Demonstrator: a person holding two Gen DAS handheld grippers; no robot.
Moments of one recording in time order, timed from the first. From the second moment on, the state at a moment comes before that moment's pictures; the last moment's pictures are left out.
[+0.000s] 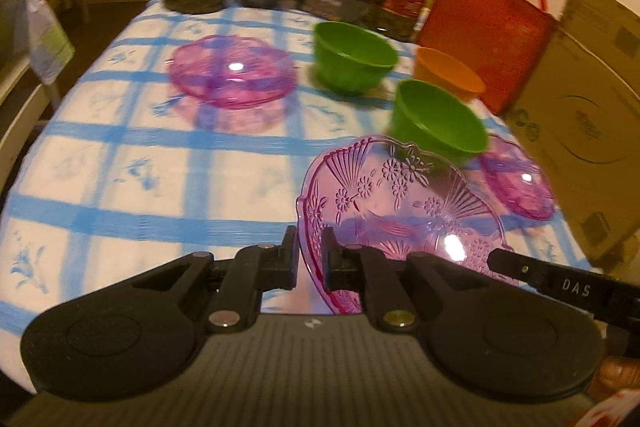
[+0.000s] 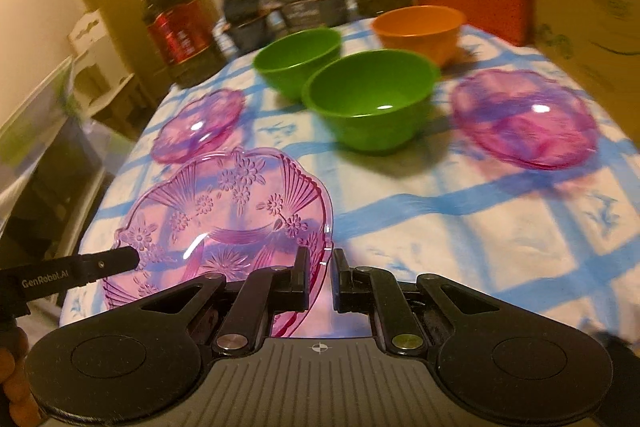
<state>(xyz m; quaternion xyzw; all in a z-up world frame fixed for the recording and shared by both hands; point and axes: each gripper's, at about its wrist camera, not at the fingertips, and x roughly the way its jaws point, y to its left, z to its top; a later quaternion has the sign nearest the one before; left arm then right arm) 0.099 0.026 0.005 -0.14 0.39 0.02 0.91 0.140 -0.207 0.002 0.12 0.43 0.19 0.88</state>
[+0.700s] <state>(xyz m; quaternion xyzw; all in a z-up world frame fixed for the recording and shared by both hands) 0.184 -0.129 0.020 -0.08 0.39 -0.10 0.91 0.152 -0.354 0.019 0.16 0.39 0.05 0.91</state>
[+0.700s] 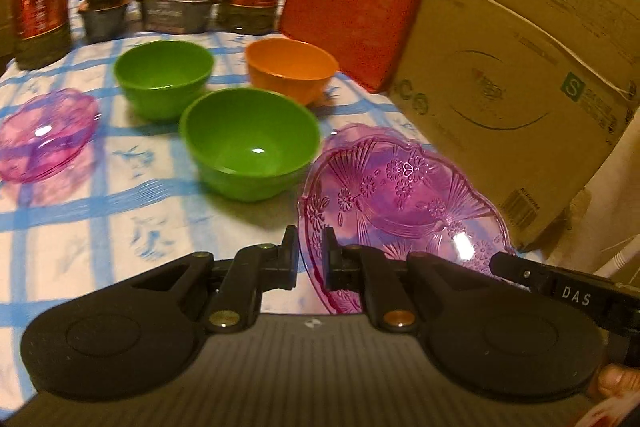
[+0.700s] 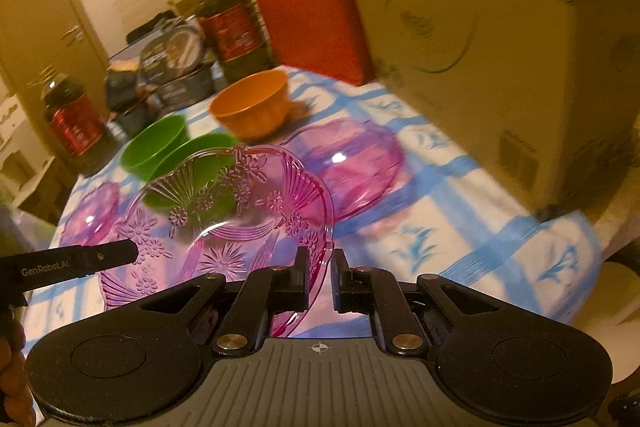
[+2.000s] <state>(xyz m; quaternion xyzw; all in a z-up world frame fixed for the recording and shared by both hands) 0.294 -0.211 -0.049 -0.08 0.40 -0.05 0.91 0.330 -0.411 -0.041 0.04 0.39 0.11 0.91</state>
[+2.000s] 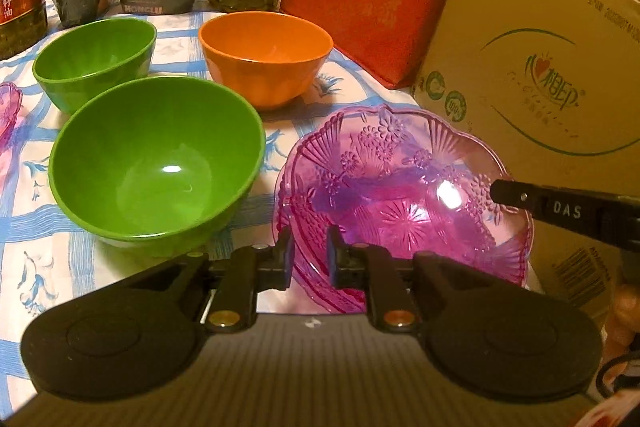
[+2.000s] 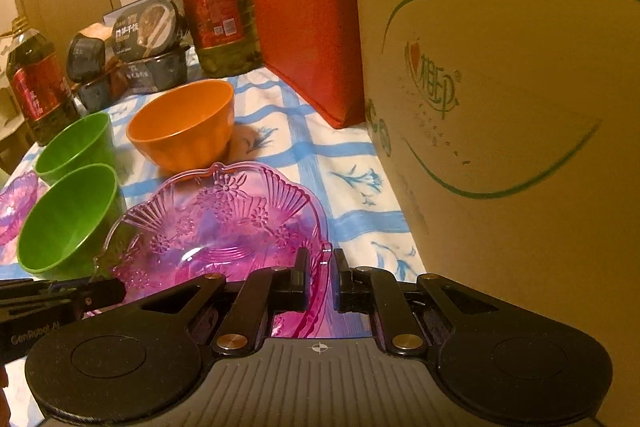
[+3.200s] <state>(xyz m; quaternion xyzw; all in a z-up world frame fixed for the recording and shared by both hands) 0.231 -0.182 -0.027 -0.10 0.39 -0.06 0.91 0.256 -0.392 -0.017 0.08 0.38 0.08 0.92</state>
